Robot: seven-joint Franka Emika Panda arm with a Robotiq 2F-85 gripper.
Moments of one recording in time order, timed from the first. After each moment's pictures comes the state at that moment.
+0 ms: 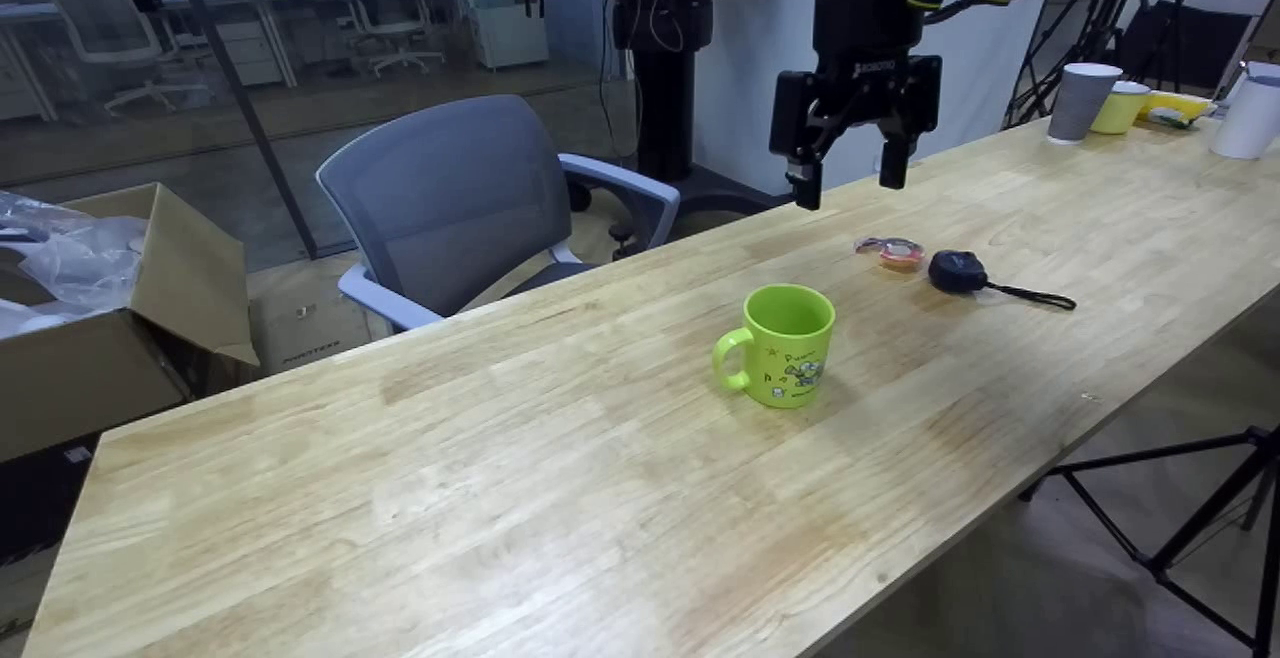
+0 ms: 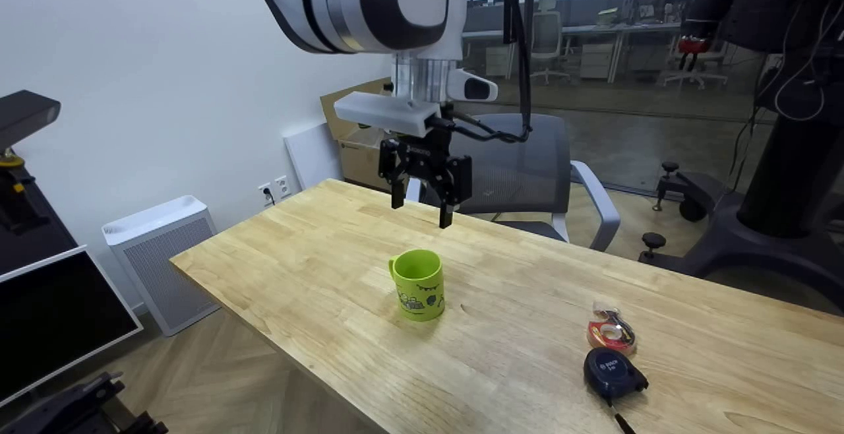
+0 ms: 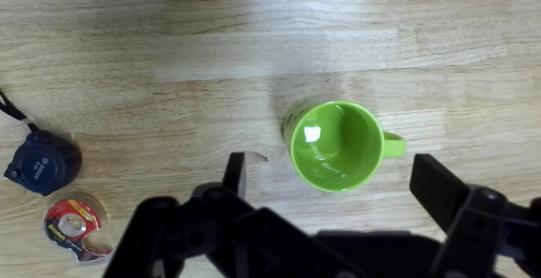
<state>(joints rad) 0.00 0.35 -0.02 -2.03 0.06 2.24 0.02</state>
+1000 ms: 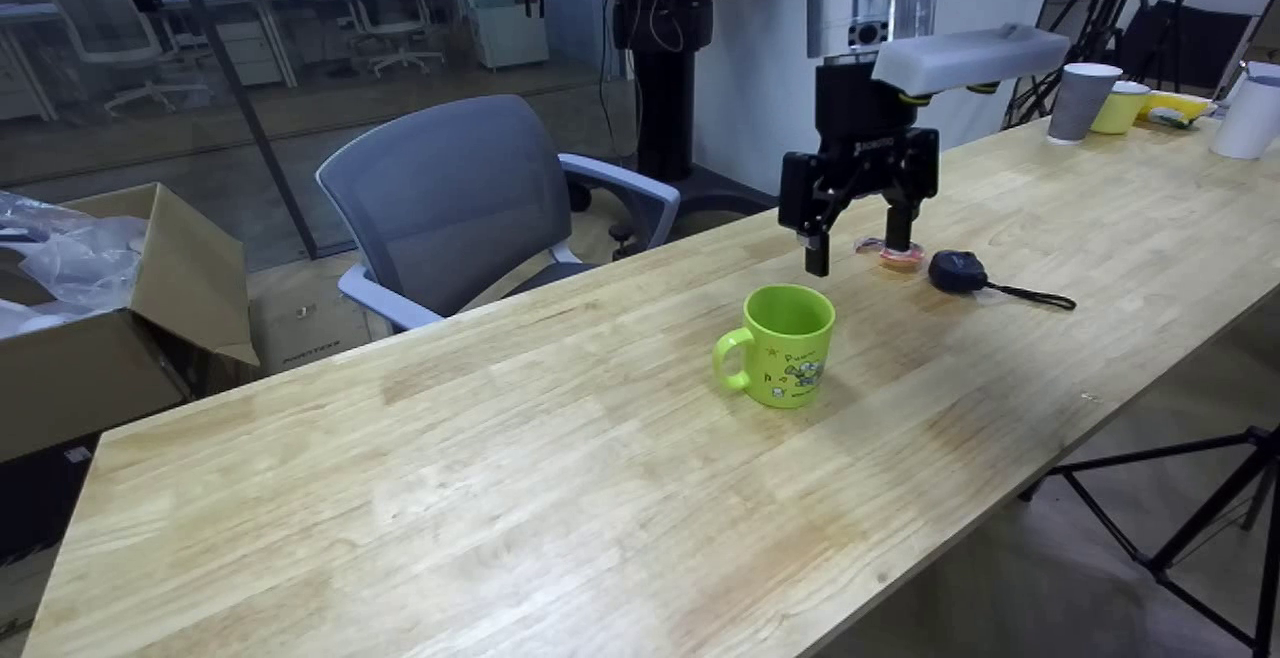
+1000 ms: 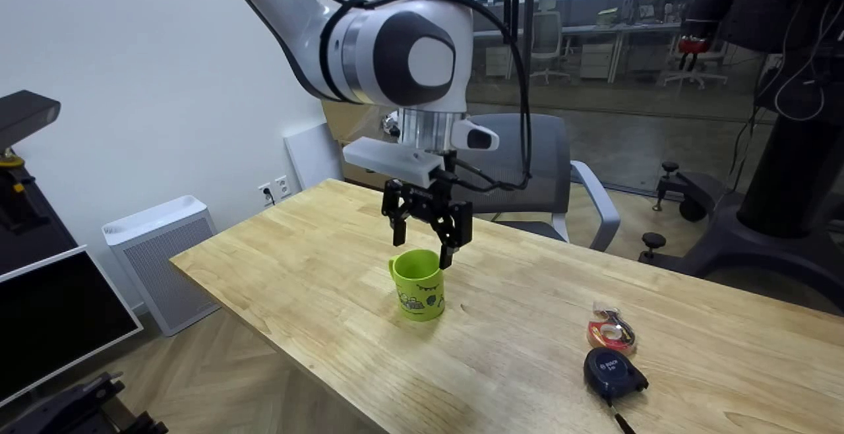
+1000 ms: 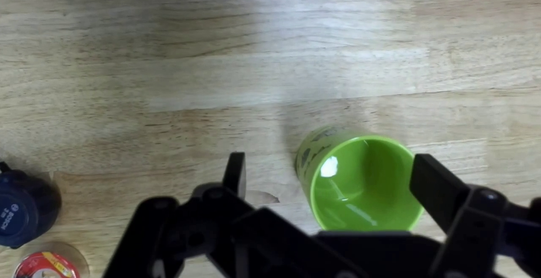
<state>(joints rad) 0.00 0.46 -0.02 -2.03 0.06 2.29 0.02</state>
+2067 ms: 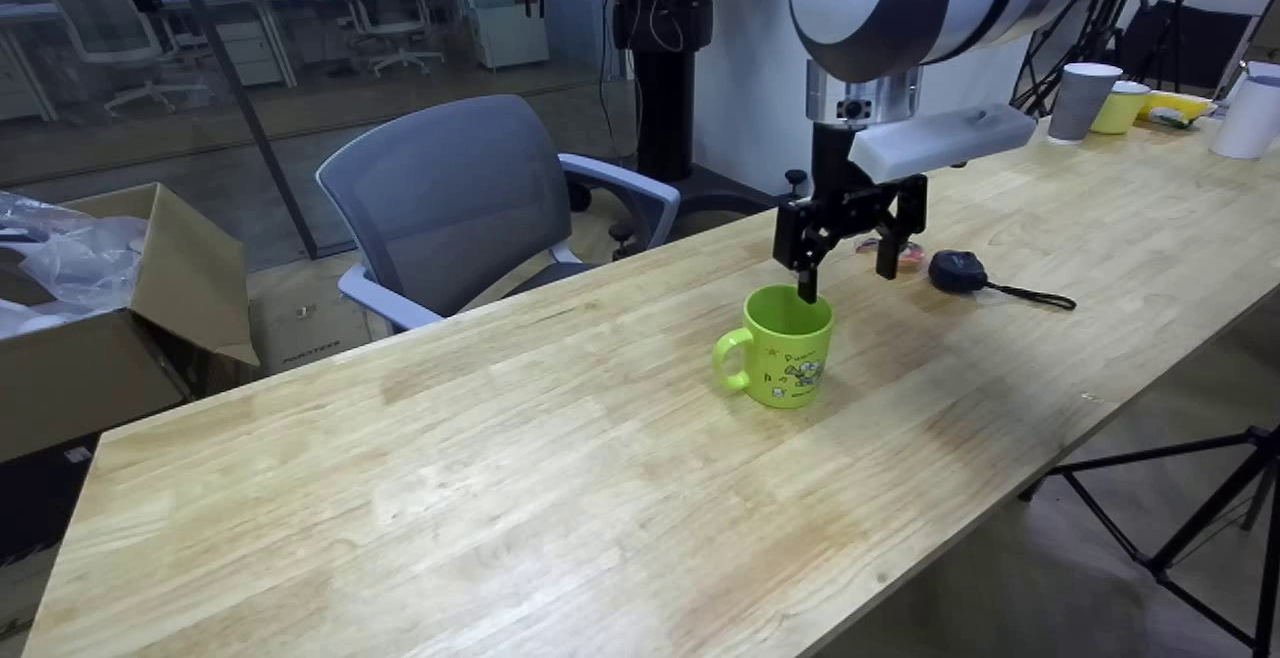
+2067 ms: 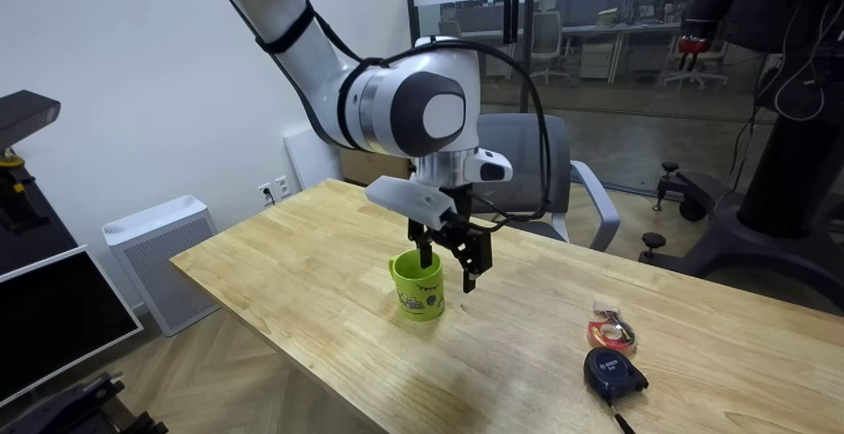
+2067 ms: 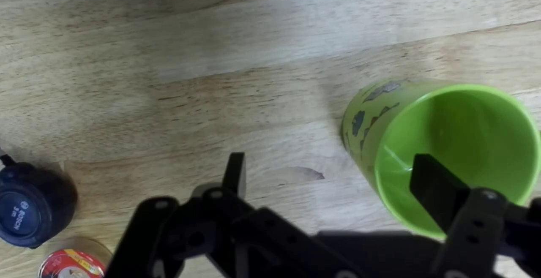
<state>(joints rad) 0.02 0.58 -0.07 -2.02 0.02 2.48 0.13</state>
